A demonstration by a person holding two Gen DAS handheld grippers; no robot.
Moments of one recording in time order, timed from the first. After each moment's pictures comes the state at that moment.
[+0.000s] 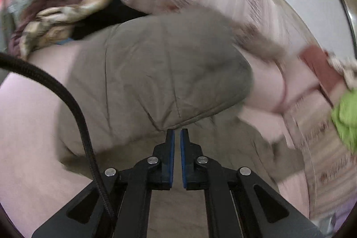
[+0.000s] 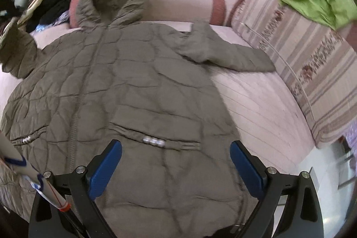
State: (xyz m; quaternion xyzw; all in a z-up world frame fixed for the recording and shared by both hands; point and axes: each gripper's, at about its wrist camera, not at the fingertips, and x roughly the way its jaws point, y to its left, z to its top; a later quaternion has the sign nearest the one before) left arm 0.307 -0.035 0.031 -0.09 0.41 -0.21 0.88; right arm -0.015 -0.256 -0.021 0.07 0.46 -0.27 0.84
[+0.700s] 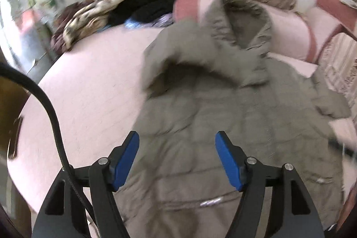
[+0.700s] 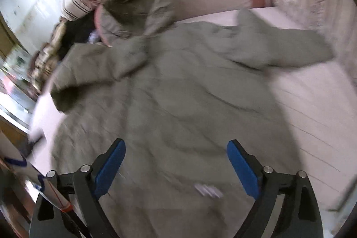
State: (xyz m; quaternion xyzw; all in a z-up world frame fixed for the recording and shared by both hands) left arm 0.153 -0.009 -0.044 0.04 0.41 -0.07 0.91; right arm 0.103 -0.289 -0.035 0.25 0.44 -0.07 0.86
